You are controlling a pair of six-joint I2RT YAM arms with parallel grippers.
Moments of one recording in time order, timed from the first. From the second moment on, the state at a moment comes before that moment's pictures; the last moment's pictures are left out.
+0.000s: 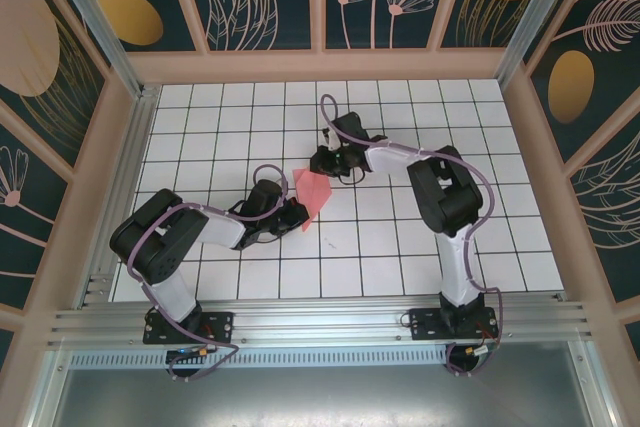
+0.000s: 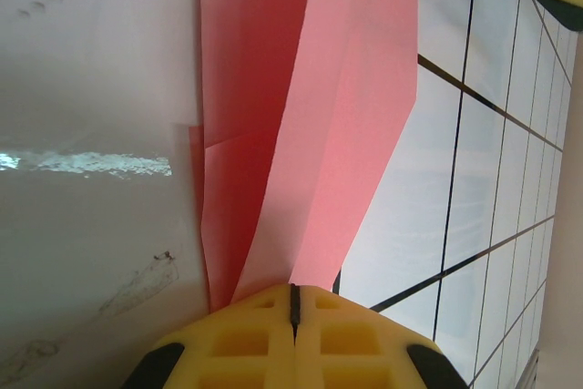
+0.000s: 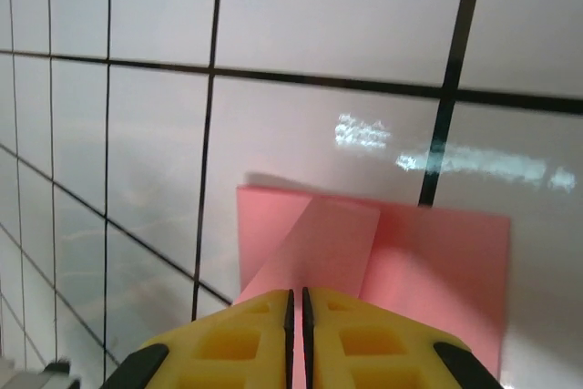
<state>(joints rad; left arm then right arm) -0.64 1.73 0.55 0.47 0.31 -1.08 0.56 2.07 1.38 -0.22 -0.46 0.59</state>
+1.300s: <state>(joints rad) -0.64 1.74 0.54 0.51 0.31 -1.08 0.51 2.28 1.58 -0.27 -0.58 0.63</state>
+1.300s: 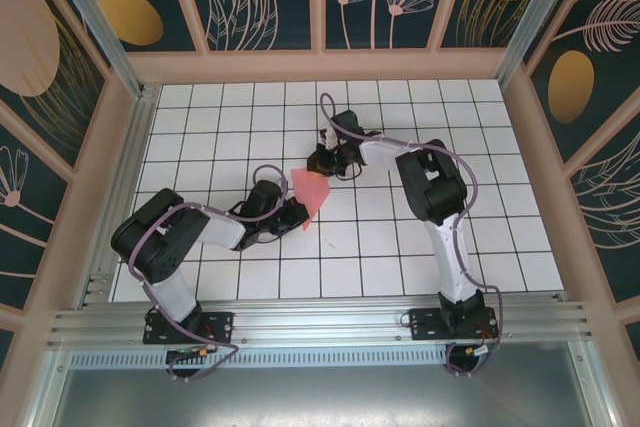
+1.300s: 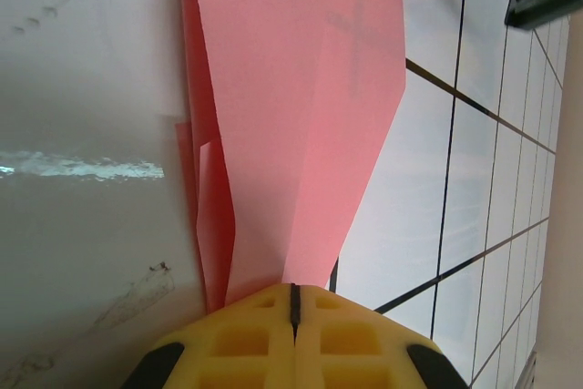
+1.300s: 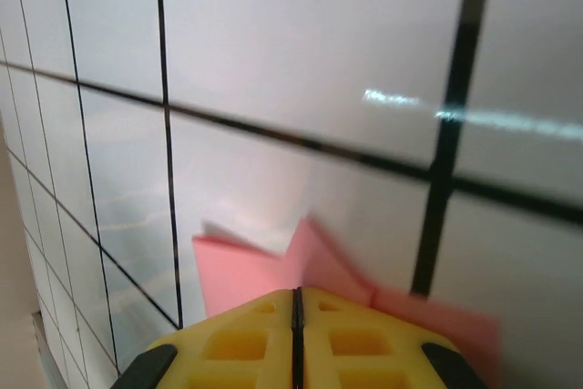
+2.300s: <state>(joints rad) -0.64 1.74 0.54 0.51 0.31 -1.07 0.60 2.06 1.35 -0.27 -0.53 0.58</state>
